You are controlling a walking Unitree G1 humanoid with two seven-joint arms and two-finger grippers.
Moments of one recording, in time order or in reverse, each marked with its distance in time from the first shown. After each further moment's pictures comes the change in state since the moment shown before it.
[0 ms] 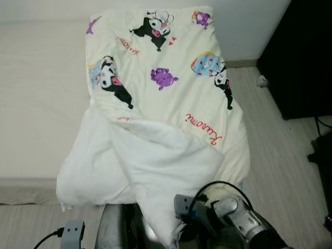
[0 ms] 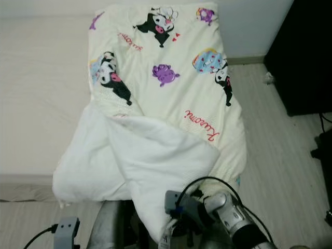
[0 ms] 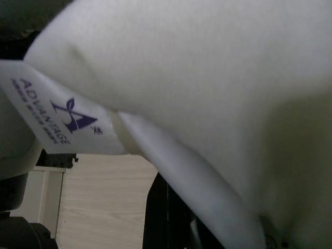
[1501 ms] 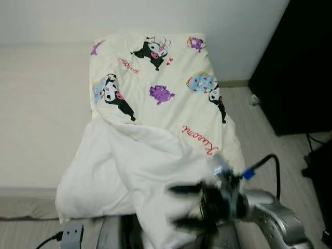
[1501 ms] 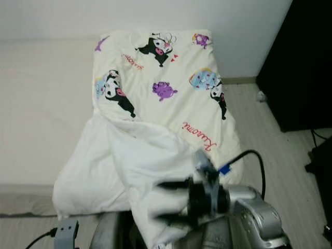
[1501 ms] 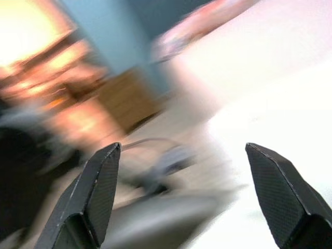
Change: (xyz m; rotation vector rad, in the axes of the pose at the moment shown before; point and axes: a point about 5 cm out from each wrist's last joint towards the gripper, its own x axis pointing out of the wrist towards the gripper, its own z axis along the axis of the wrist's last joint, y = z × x) left arm 0.009 -0.010 0.004 -0.042 0.047 0.060; right arm -0.100 0.009 0.088 0.141 -0.898 -0.217
